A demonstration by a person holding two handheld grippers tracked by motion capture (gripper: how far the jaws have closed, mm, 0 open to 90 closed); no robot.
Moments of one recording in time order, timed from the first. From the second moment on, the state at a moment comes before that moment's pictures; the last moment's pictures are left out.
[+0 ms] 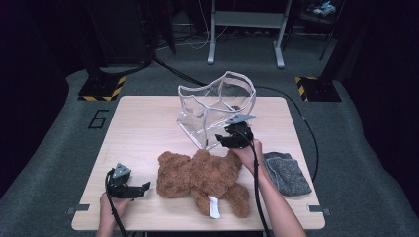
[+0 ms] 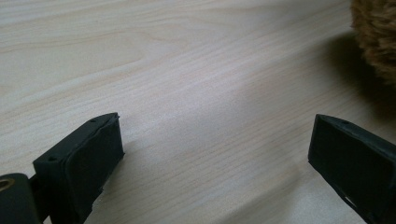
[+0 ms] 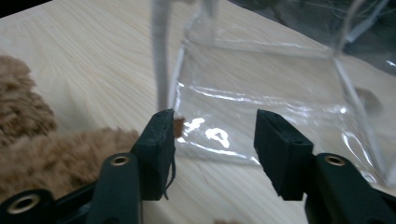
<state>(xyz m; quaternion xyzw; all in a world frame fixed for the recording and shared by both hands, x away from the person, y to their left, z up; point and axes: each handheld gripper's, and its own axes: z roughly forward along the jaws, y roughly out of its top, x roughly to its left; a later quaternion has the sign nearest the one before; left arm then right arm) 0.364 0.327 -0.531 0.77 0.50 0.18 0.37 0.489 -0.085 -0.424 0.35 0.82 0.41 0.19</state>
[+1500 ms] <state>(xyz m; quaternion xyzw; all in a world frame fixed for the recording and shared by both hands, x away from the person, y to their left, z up) 0.391 0.316 -0.453 0.75 0.48 0.18 0.41 0.435 -0.276 -0.523 0.56 0.73 0.32 0.22</state>
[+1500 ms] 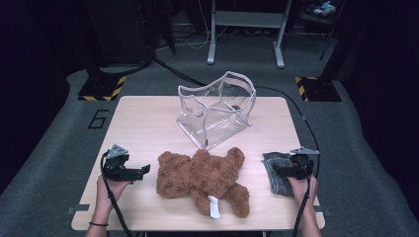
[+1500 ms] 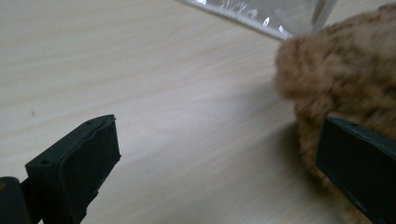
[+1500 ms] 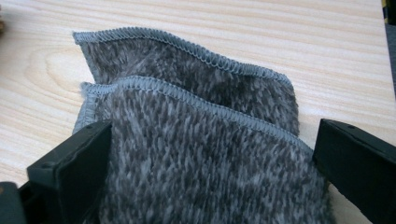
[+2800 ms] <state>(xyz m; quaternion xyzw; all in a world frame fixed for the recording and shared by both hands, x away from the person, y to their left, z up) 0.509 0.166 -0.364 0.81 0.39 0.16 0.40 0.435 -0.275 -0.524 0.57 0.73 0.32 0.22</state>
